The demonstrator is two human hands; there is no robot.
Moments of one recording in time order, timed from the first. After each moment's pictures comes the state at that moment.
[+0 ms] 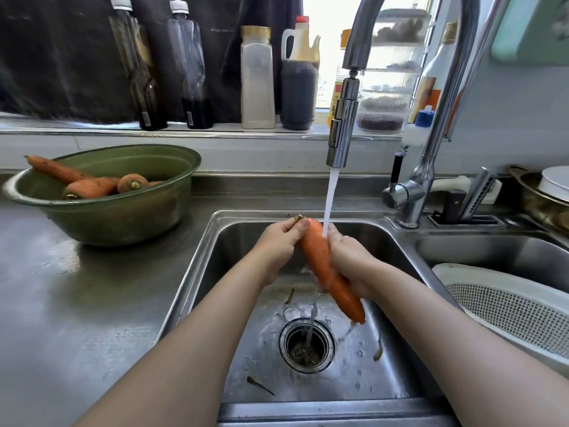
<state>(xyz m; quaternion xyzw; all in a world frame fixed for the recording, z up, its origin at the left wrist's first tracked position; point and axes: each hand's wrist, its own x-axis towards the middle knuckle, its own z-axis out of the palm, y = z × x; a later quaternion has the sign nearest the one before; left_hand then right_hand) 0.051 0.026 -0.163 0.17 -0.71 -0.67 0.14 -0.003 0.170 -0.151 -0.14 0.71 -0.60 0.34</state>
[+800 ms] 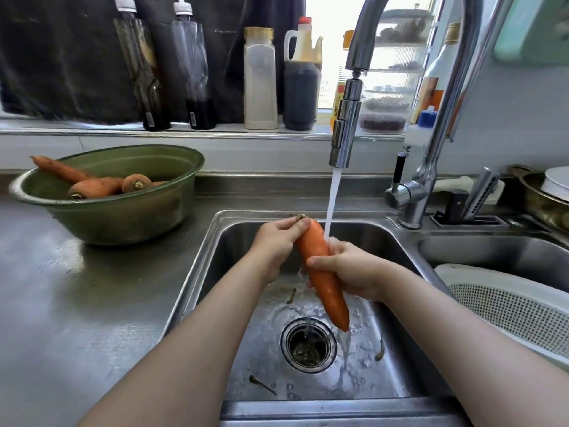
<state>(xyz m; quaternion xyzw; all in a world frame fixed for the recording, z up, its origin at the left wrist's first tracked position) 0.057 0.027 -0.159 0.21 -0.65 -0.71 0.16 -0.006 0.182 -0.153 -0.25 0.68 -0.56 0.41</state>
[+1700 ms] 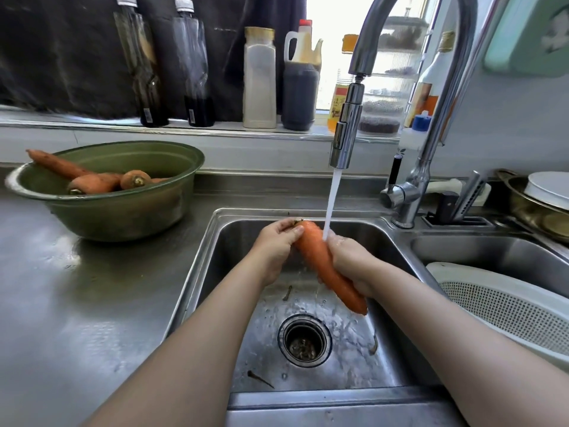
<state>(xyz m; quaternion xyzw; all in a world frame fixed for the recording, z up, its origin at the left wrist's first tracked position) 0.050 0.022 -0.173 0.19 -0.60 -0.76 0.16 0.002 0.171 -0.148 -0.16 0.77 -0.55 0.28</state>
